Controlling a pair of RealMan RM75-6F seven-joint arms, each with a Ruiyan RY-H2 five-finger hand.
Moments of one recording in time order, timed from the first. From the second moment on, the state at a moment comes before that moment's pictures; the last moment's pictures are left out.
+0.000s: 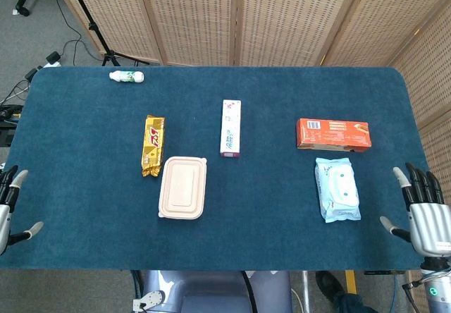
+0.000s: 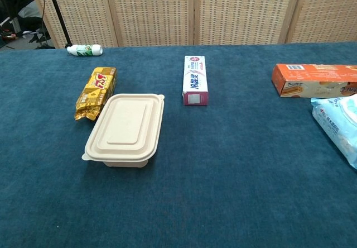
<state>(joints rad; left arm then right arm) -0.04 -1.09 -0.04 -1.67 1.51 1.54 0.06 0.08 -1.15 0.11 -1.57 -1.53 1.55 -0.06</state>
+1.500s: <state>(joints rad) -0.13 -1.15 -0.13 -1.66 1.26 1.39 0.21 0.71 -1.35 0.51 -0.79 -0.88 0.09 0.47</state>
